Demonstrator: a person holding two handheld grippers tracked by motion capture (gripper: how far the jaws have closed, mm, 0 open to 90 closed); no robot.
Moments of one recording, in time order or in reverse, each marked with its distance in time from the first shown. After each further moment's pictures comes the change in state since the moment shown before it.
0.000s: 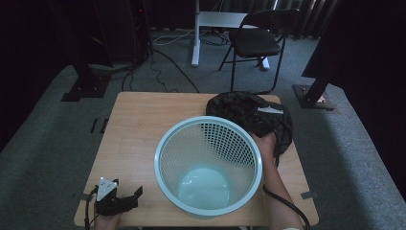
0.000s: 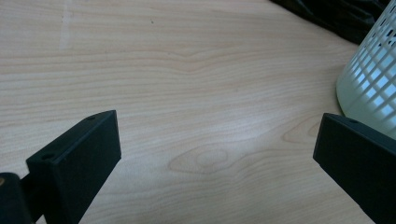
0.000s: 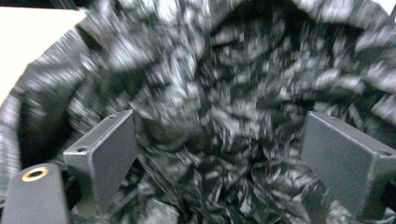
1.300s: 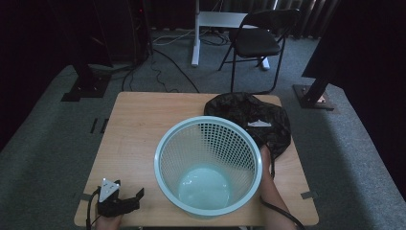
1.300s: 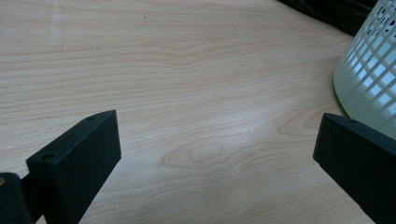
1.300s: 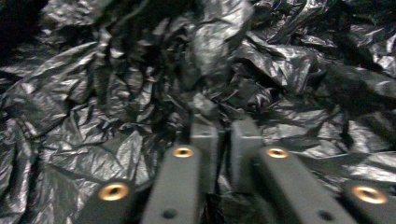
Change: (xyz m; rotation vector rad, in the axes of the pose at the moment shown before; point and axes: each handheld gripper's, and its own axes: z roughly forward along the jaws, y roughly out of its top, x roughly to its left) left arm -0.003 -0.002 0.002 0.007 -0.005 0.034; right arm 0.020 -0.048 0.012 0.095 -0.038 -0.145
